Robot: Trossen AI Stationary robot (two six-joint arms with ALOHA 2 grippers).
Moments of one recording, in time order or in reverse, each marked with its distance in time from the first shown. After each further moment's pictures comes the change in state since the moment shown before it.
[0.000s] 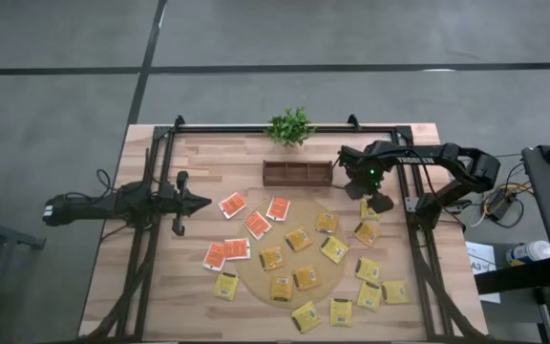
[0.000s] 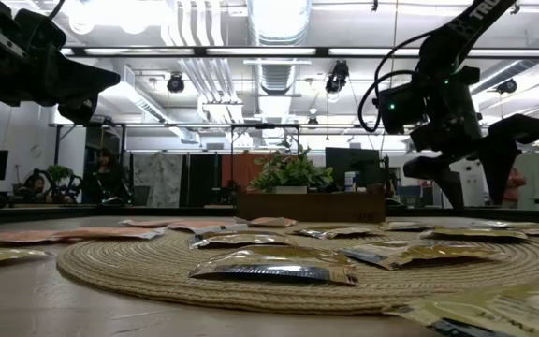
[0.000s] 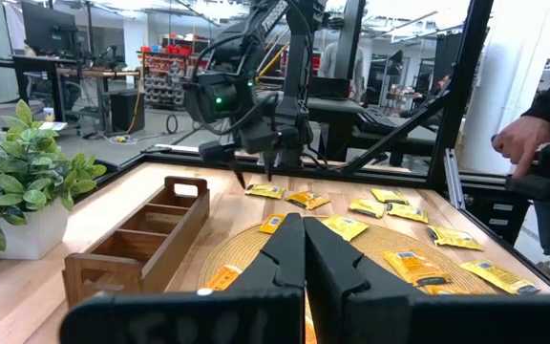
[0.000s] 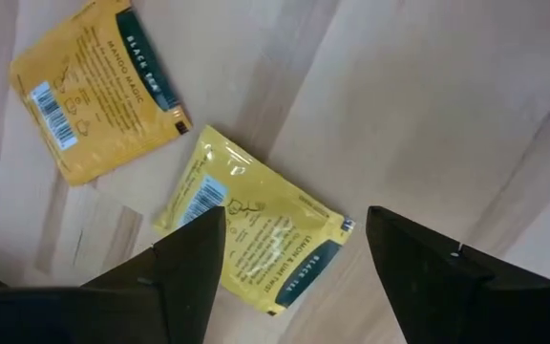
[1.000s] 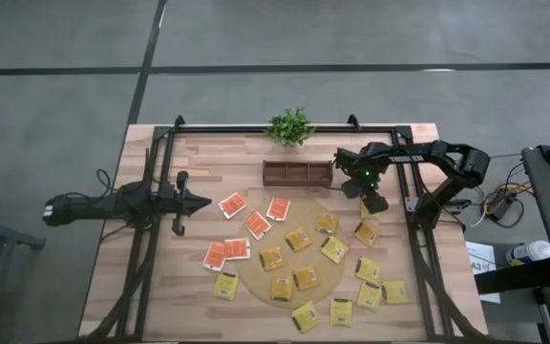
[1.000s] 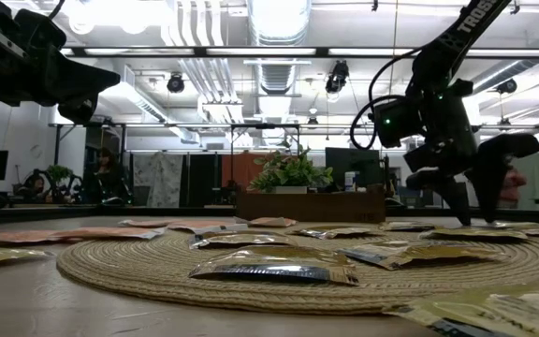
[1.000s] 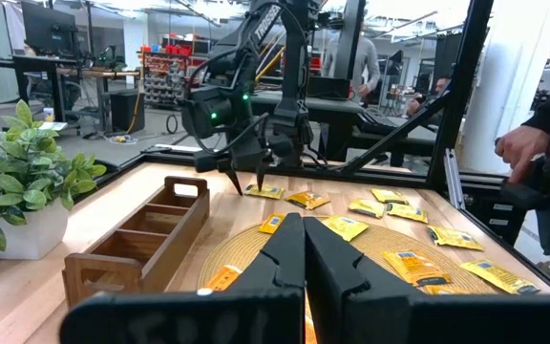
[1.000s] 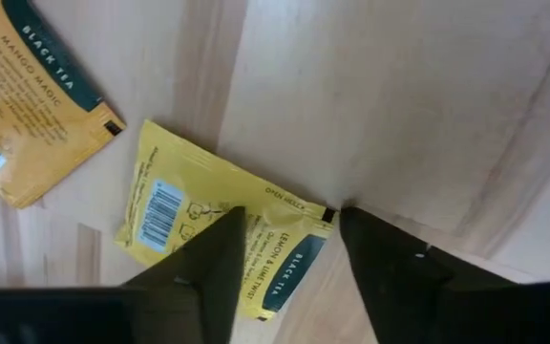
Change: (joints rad) left arm 0.000 0.000 0.000 0.000 0.000 0.000; right arm -0.004 0.104 -0.013 0.056 0.078 0.141
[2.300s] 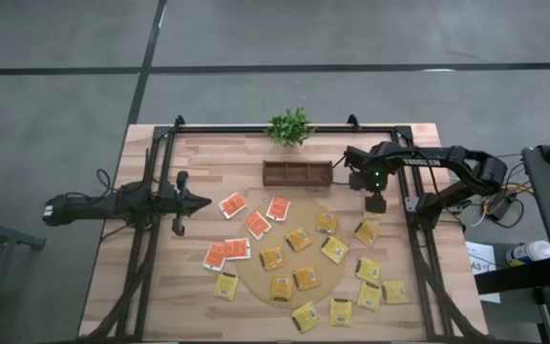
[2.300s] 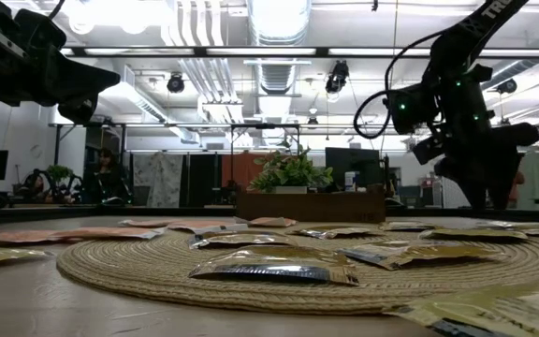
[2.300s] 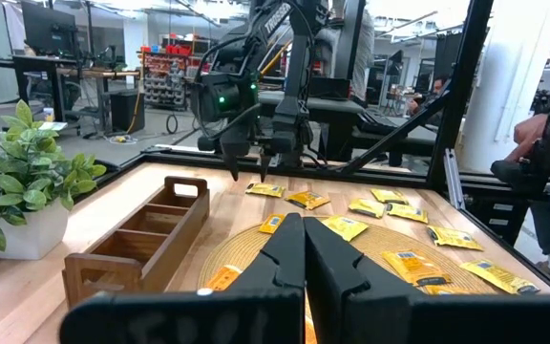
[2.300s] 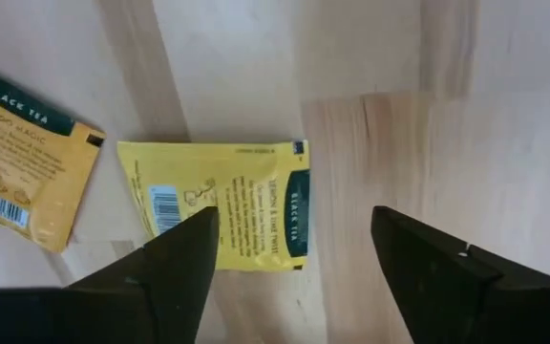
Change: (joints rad) left arm 0.000 0.000 0.000 0.000 0.000 0.000; right arm -0.039 -0.164 -0.050 -0.058 0.057 0.410
